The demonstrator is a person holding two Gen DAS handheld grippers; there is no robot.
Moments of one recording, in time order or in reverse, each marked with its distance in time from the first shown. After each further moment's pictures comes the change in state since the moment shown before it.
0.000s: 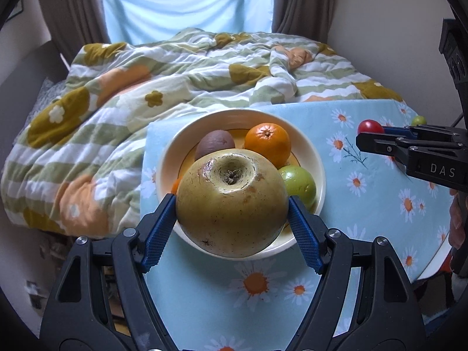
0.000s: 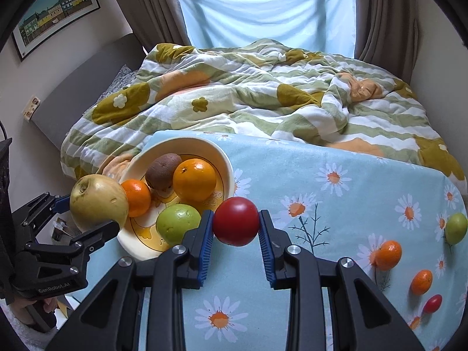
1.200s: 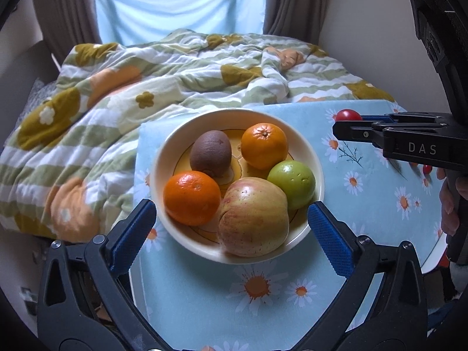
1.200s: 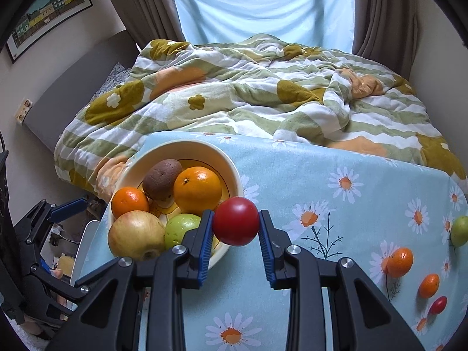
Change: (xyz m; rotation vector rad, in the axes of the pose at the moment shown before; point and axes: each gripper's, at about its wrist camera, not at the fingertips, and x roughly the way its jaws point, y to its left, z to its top) left arm 0.002 0.008 0.000 -0.023 -0.011 -0.047; right arm 0.016 0.014 0.019 -0.012 0.026 -0.009
